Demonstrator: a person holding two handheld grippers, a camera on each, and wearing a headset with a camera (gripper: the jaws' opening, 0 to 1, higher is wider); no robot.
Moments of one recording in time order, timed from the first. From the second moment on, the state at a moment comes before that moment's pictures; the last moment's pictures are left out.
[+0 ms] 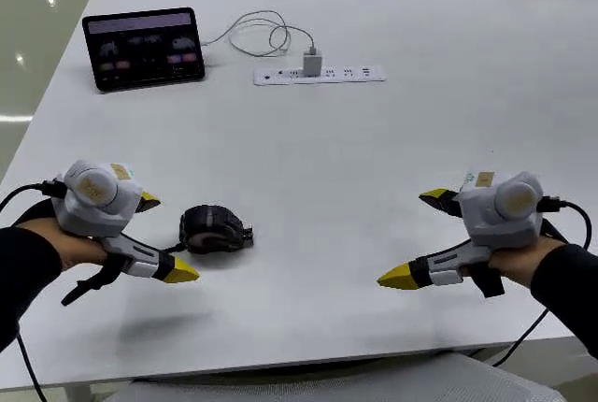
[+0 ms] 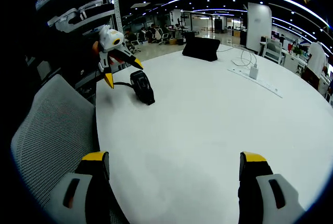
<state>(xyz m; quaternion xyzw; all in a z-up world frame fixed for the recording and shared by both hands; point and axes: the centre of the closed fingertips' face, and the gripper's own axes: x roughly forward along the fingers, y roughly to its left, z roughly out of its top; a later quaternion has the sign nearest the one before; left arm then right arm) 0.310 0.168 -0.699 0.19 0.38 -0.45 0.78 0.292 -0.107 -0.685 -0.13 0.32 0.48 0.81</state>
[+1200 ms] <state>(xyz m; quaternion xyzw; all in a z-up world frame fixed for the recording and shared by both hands) 0.334 0.125 -0.714 0.33 0.38 -0.55 0.67 0.321 -0.013 -0.694 -0.20 0.27 0.58 0.74</state>
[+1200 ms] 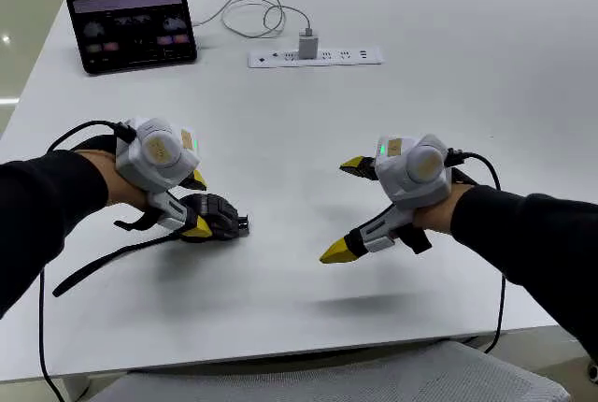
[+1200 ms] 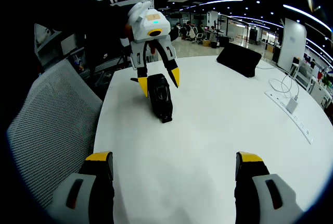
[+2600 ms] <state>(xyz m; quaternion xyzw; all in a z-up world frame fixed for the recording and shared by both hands) 0.324 0.121 -0.724 0.36 0.37 -0.58 0.63 0.330 0.088 -0.731 -0.25 0.27 0.64 0.67</state>
